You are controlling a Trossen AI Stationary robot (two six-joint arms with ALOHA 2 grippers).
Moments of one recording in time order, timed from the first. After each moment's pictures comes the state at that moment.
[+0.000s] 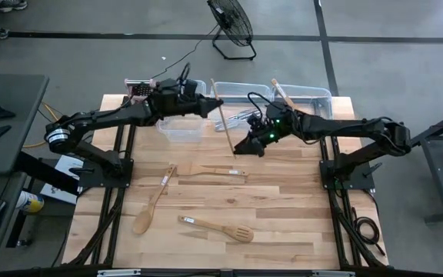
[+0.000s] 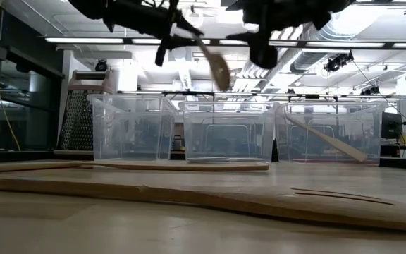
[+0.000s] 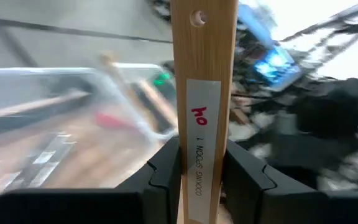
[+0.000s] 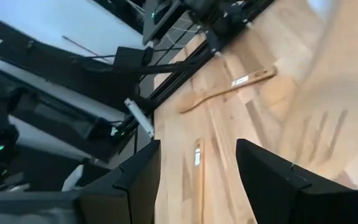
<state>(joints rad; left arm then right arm) 0.43 1.36 1.03 0.24 0.17 -0.74 -0.27 1.36 0.97 0.02 -0.54 0.71</state>
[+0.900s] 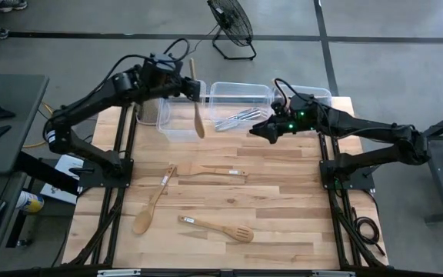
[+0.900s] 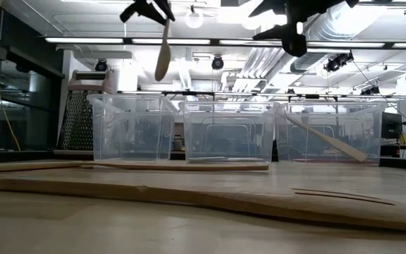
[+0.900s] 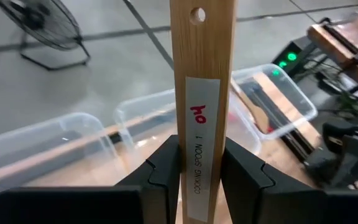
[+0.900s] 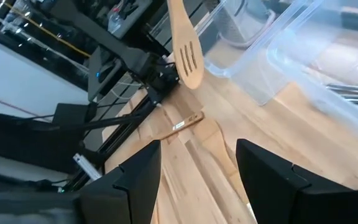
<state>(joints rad) 0.43 1.36 1.65 -0.77 -0.26 -0.57 -0.32 1.12 0.97 -0.24 -0.24 0.71</state>
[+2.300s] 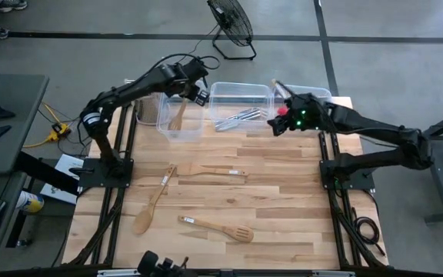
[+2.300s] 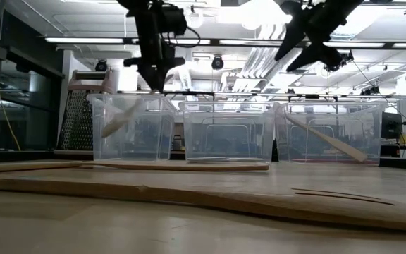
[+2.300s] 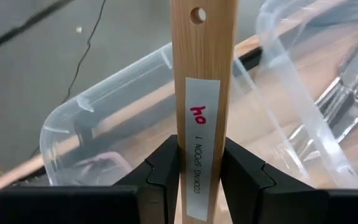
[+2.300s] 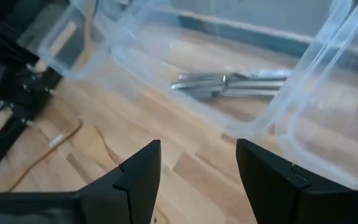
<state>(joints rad) 0.60 1.73 1.71 -1.04 -0.40 -0.38 -0.39 1.05 0.97 -0.60 0.10 0.69</state>
